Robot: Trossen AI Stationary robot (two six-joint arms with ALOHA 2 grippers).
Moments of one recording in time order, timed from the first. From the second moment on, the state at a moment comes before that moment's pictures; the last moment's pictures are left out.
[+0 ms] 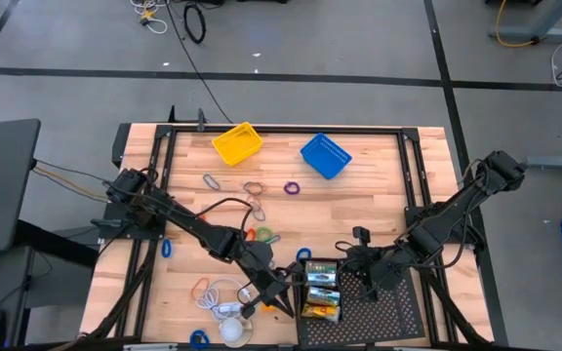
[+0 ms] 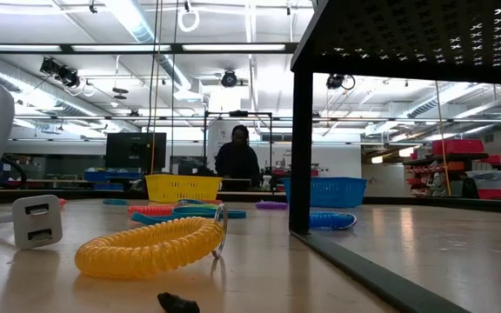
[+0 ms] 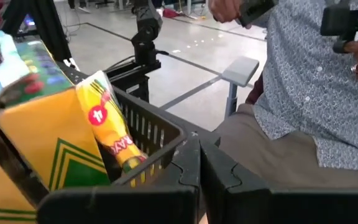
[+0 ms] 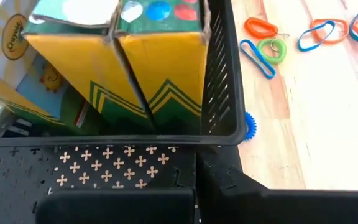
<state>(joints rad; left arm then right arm) -0.41 1.87 1.19 0.40 0.37 0.15 0.68 1.32 0.97 -0.51 0.39 0.54</state>
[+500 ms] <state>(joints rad) -0.41 1.86 1.20 0.40 0.37 0.16 0.66 1.32 0.97 -0.47 0.39 0.50</state>
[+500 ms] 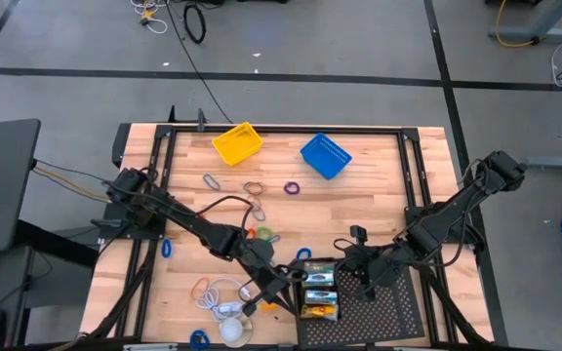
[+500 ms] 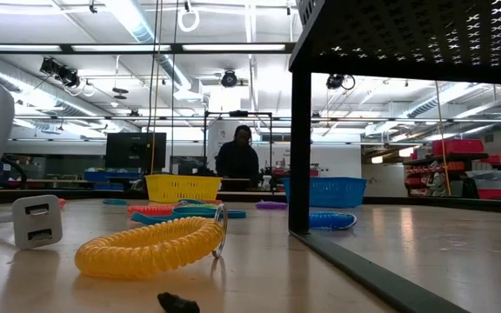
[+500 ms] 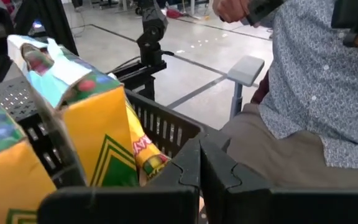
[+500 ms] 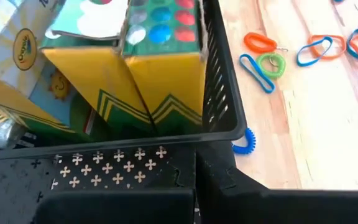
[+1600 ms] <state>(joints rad) -0.02 1.47 0.93 -0.03 -0.02 0.17 0.67 0.95 0.97 -0.35 0.54 -0.10</state>
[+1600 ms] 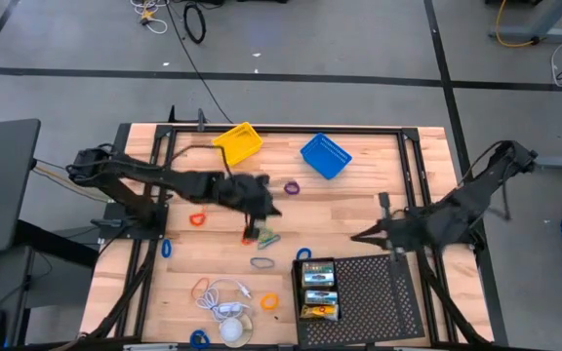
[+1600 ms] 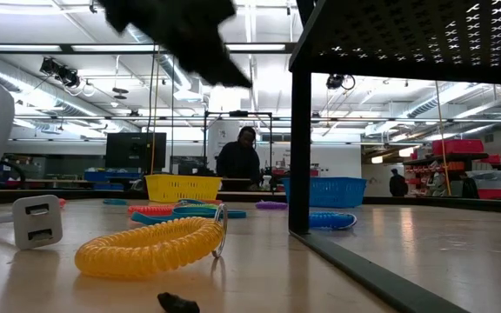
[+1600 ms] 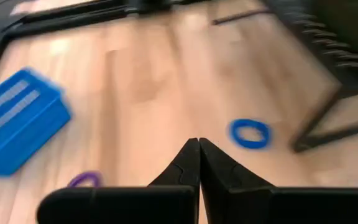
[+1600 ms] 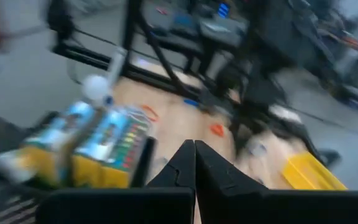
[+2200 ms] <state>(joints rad) 0.33 1.49 0.83 -0.17 0.14 0.01 0.59 0.29 0.54 -0.29 0.58 -0.09</state>
